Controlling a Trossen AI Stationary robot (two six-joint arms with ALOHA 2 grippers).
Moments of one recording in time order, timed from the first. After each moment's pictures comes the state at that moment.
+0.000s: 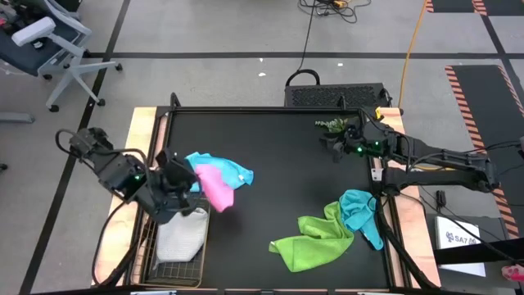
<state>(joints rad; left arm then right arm) -0.63 1.39 1.72 -1.57 -0.66 -1.02 -0.26 0.72 0.66 -0.34 0.19 0.57</state>
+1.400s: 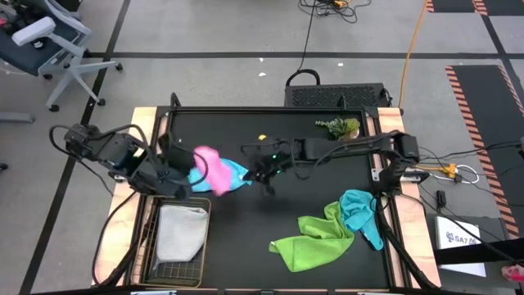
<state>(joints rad) -0.46 1.32 1.72 -1.57 -0.53 -0.67 -0.03 1.79 1.46 -0.27 -0.22 -0.07</state>
